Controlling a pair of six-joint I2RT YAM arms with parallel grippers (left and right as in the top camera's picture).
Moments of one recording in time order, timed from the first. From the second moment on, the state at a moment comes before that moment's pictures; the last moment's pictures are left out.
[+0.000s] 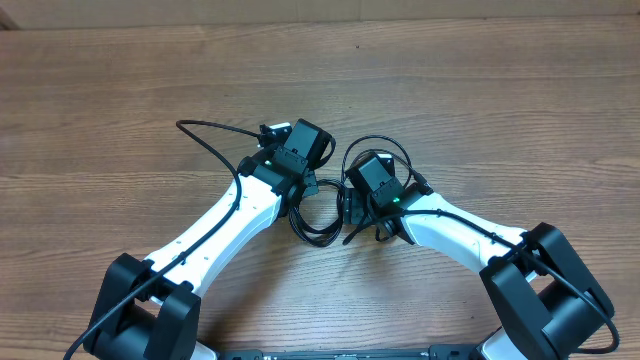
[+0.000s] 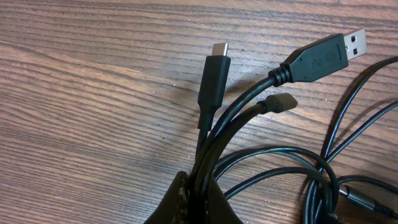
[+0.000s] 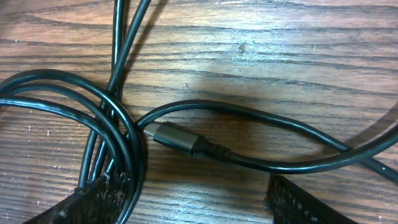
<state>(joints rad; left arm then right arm) -0.54 1.65 1.13 -0.68 -0.30 -0.73 0.64 1.74 0.90 -0.35 0.10 0.62</state>
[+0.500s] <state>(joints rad) -0.54 1.65 1.13 -0.68 -0.30 -0.78 0.69 1.77 0.92 -0.40 0.20 0.69</state>
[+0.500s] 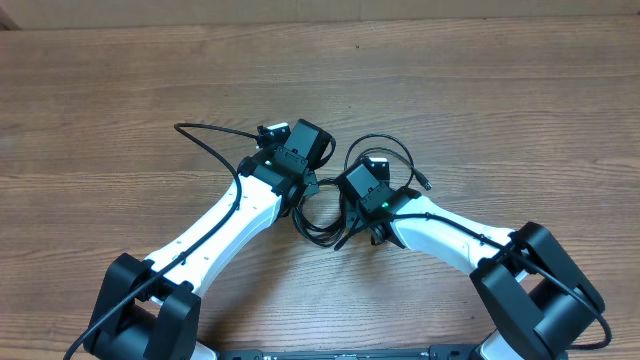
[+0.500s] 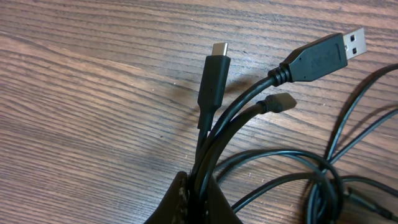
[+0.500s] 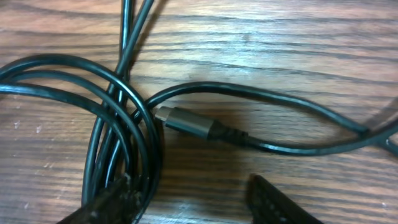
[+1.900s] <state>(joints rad) -0.54 1.75 1.13 -0.64 -0.30 -0.72 0.69 1.86 1.14 -0.82 0.09 0.78</state>
